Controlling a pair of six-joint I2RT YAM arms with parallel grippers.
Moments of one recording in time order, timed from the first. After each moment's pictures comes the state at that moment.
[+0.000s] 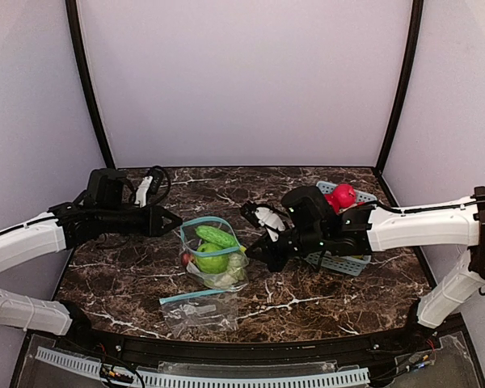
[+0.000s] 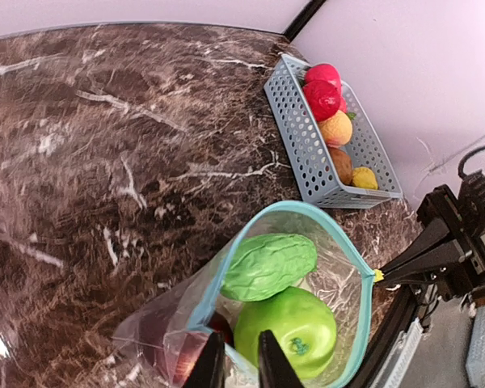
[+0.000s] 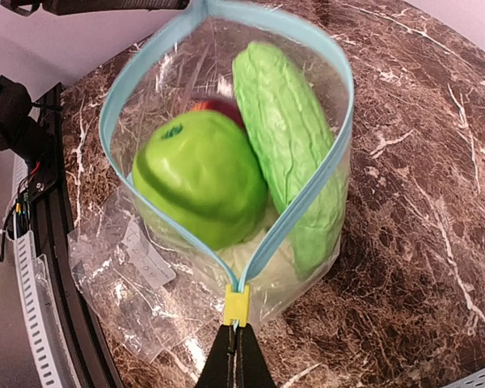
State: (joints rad) left arm -0.56 1.11 0.79 -0.23 0.35 -0.41; right arm 1.05 1.51 1.00 -0.14 -0.16 0.15
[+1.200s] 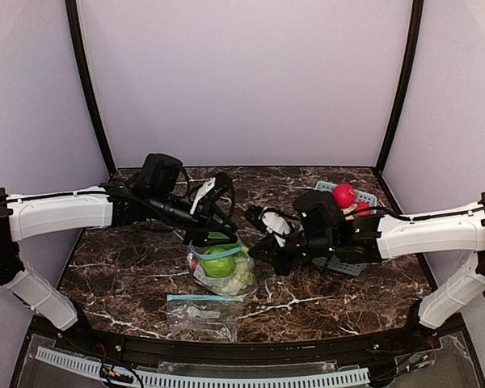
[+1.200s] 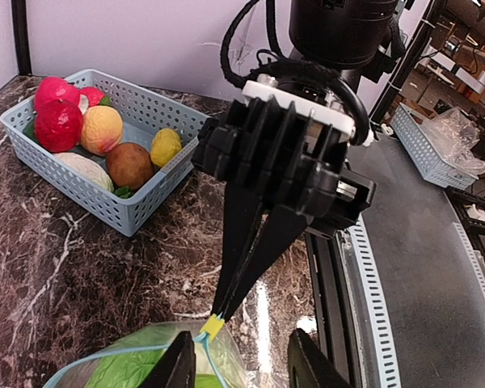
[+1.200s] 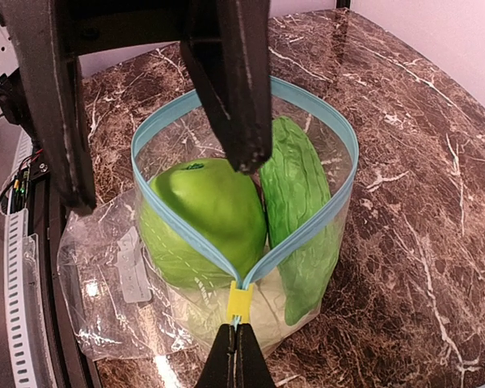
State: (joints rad) left arm -0.76 1.46 1.05 -0.18 0.81 0.18; right arm 1.05 1.45 0.90 -0.02 -0.18 -0.01
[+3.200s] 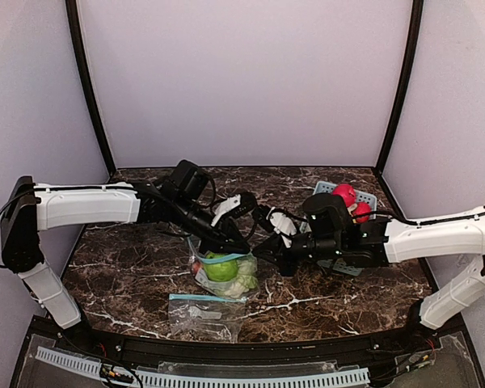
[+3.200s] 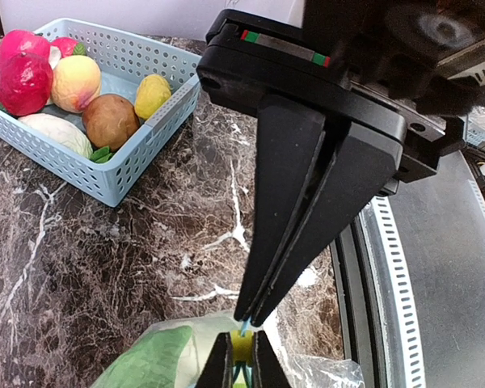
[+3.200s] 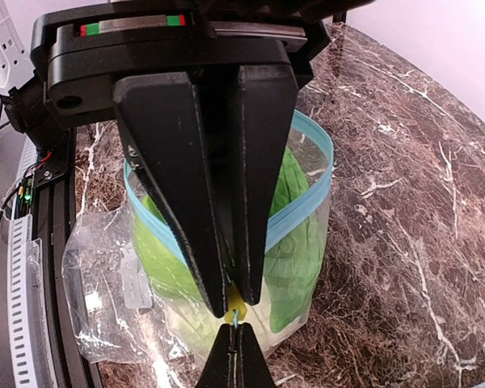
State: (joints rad) left arm -0.82 1.66 1.20 -0.34 0.75 0.32; right arm 1.04 1.39 0.83 0.05 -0.18 0.00
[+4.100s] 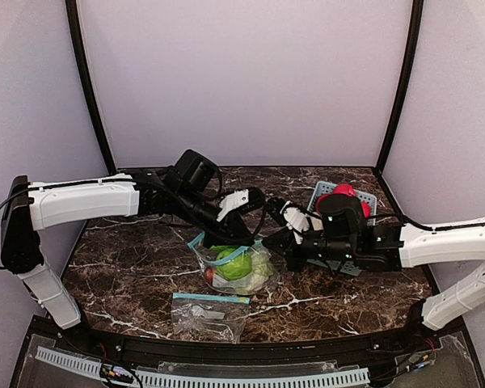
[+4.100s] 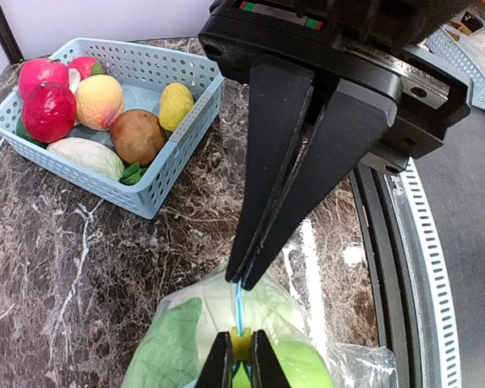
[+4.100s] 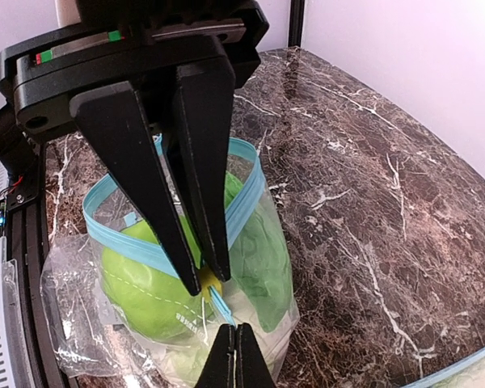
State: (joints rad) left arm -0.86 1.65 1.32 -0.47 0.59 0.44; right arm 1.04 1.28 0.76 0.09 -0.03 -0.01
